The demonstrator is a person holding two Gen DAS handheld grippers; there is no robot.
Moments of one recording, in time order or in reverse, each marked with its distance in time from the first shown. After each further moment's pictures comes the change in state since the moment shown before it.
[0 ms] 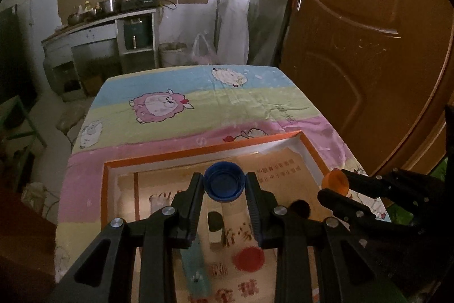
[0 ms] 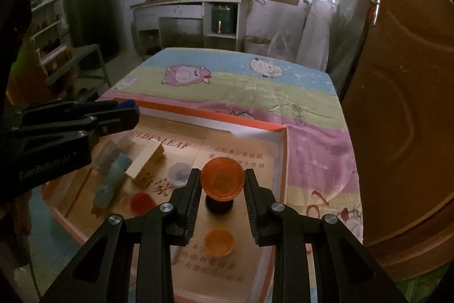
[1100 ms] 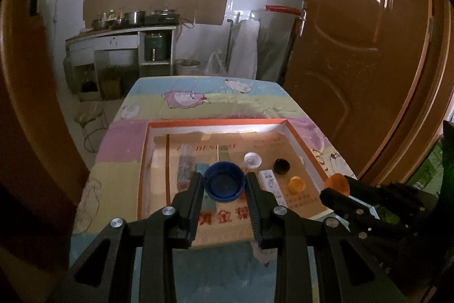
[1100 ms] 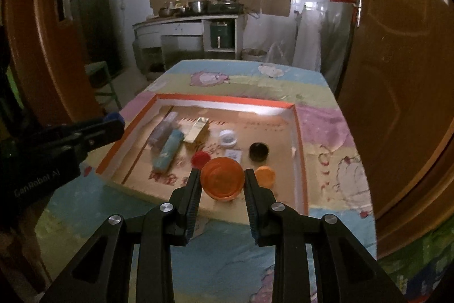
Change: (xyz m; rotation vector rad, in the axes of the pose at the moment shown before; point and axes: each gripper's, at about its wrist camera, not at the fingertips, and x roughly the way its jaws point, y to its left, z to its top) left arm -0.112 -0.001 -0.084 -0.066 -0.135 0.037; right arm -0.098 0.063 -0.068 0.069 -0.099 -0.010
